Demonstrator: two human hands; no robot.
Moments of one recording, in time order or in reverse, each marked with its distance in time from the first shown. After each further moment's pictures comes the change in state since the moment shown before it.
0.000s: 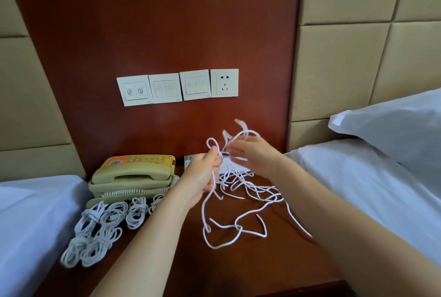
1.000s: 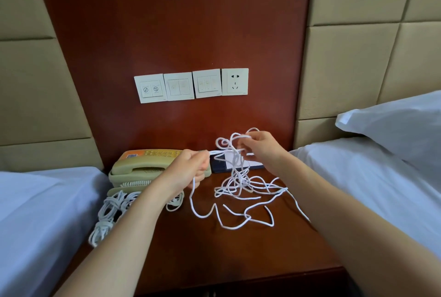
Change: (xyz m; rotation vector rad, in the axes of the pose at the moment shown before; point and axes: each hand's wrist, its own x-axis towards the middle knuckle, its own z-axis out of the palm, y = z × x) left_hand -0.040 0.016 -0.051 0.260 -0.062 0.105; right_hand -0.021 -0.004 0.008 -0.325 0.048 -0.139
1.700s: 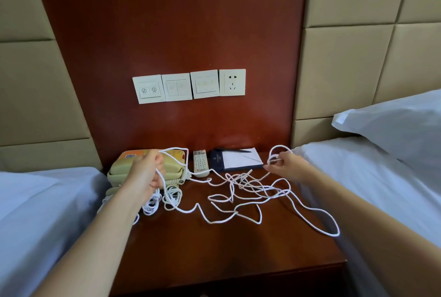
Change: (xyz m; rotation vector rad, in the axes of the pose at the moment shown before) left_hand 0.001 -0.029 -0.049 -0.306 0.470 -0.151; right_hand -0.011 0.053 -0.066 -0.845 0.034 0.070
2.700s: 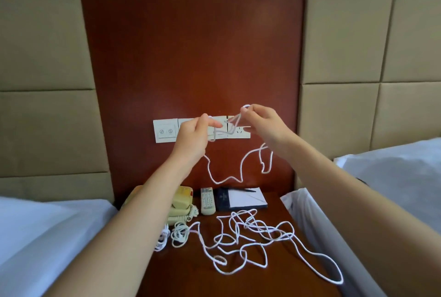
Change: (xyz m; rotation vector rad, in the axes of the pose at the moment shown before) left_hand -0.056 0.136 0.071 0.201 -0.064 0.599; right_hand -0.027 -0.160 -0.118 0.758 0.161 -0.535
